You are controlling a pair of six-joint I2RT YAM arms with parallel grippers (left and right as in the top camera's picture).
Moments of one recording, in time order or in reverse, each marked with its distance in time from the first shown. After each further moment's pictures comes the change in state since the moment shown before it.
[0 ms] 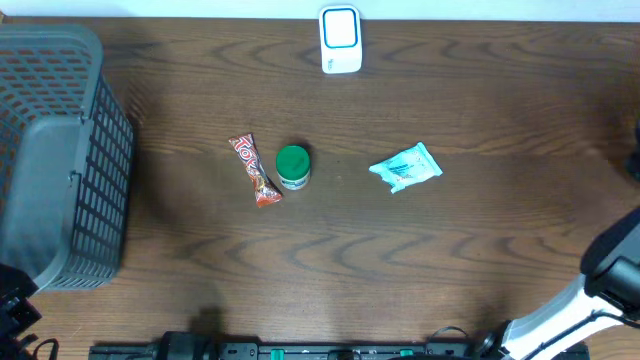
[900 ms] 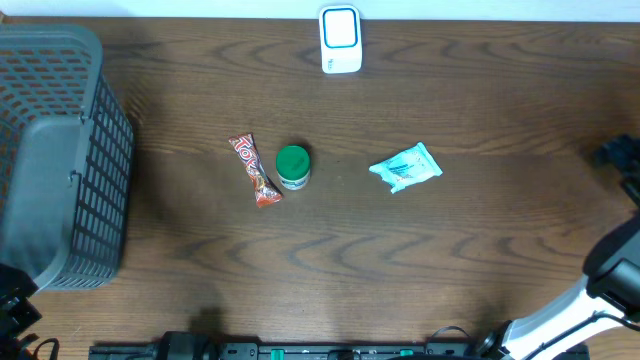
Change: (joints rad) left arm 0.000 0.000 0.000 -0.003 0.000 -0.007; right arm -0.010 0.000 0.061 -0.163 -0.556 -0.029
